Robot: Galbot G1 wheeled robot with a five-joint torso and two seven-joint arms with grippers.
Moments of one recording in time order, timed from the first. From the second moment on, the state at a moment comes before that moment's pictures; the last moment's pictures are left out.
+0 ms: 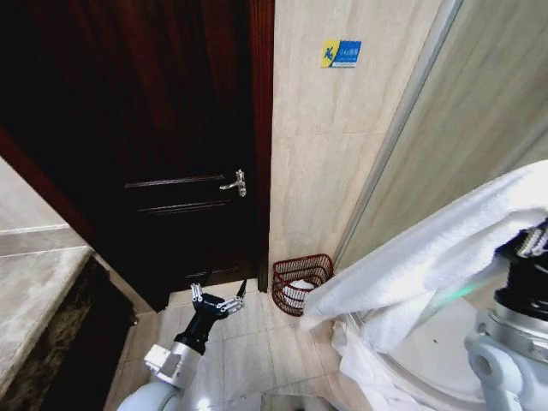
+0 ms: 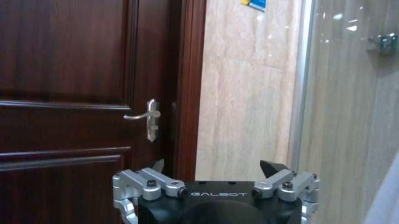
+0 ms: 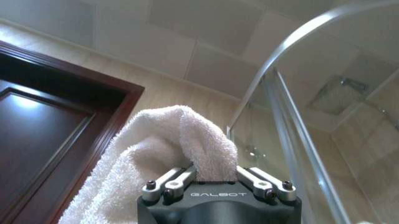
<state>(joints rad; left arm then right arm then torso) 1.92 -1.44 -0.55 -2.41 -0.16 -0.04 0.23 -1.55 1.28 1.06 2.39 0.52 0.56 -0.10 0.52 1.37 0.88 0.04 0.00</state>
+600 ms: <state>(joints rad) 1.92 -1.44 -0.55 -2.41 -0.16 -0.04 0.23 -1.55 1.28 1.07 2.39 0.53 0.56 -0.10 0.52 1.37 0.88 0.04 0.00</state>
